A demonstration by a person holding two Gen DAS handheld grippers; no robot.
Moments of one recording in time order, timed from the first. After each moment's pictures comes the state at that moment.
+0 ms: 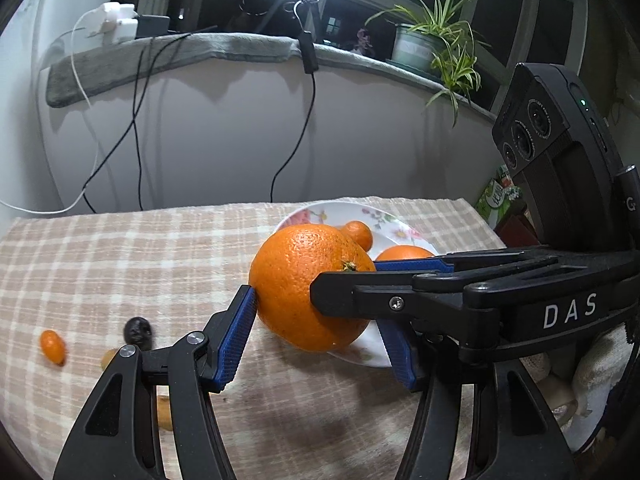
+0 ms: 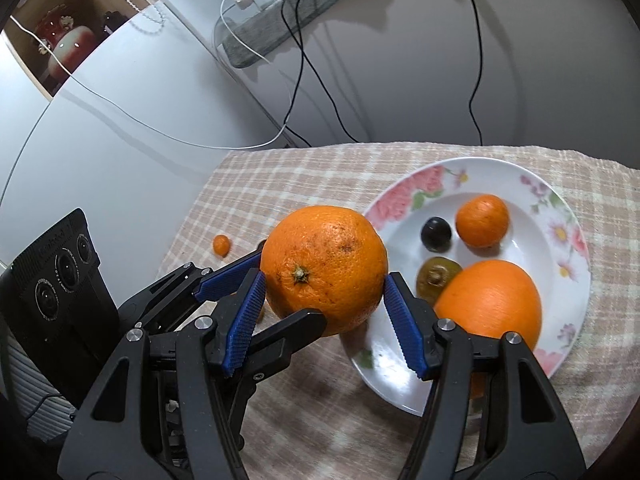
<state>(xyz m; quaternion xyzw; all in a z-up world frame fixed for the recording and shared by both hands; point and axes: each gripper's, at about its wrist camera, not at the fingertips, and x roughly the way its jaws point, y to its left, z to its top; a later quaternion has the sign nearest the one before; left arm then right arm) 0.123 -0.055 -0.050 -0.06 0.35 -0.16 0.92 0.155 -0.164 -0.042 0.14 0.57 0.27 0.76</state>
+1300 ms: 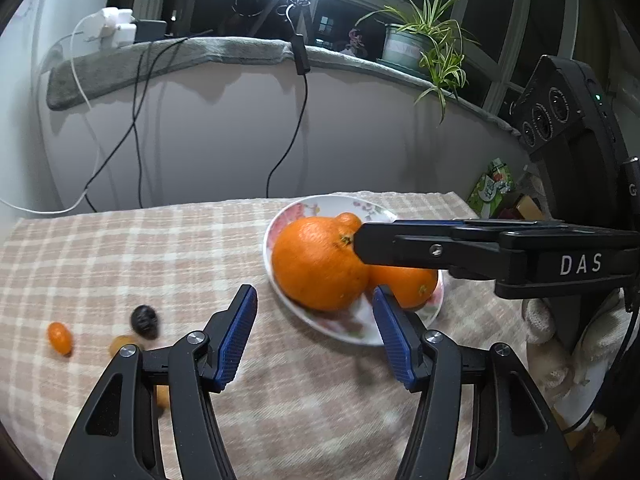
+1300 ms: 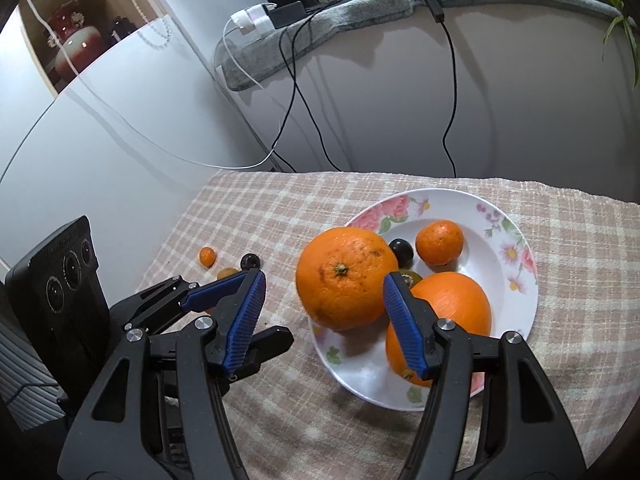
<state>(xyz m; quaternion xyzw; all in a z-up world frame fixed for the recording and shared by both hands) 0.103 -0.045 -0.046 -0.05 0.35 -0.16 0.92 0.138 -0.176 -0.015 0.11 0.52 0.25 0.81</state>
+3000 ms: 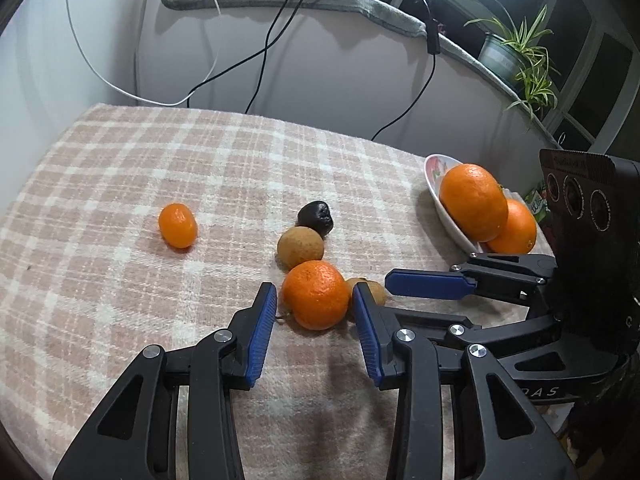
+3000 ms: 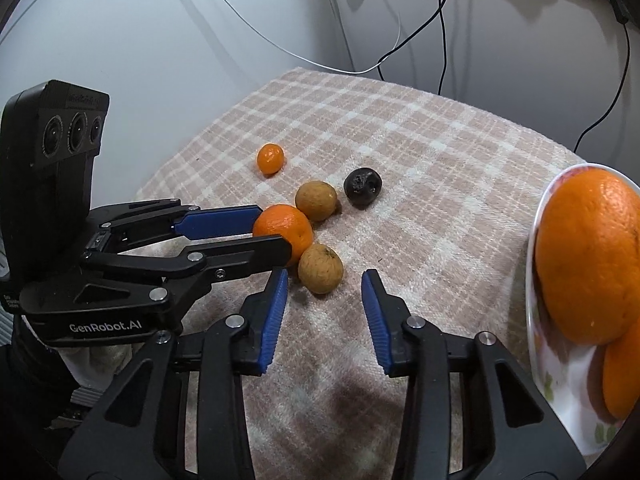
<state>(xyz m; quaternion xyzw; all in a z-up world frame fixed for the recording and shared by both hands) 0.079 0.071 -0.099 -0.13 0.42 -0.09 0.89 0.105 -0.039 -0.089 -0.02 0.56 0.37 0.75</state>
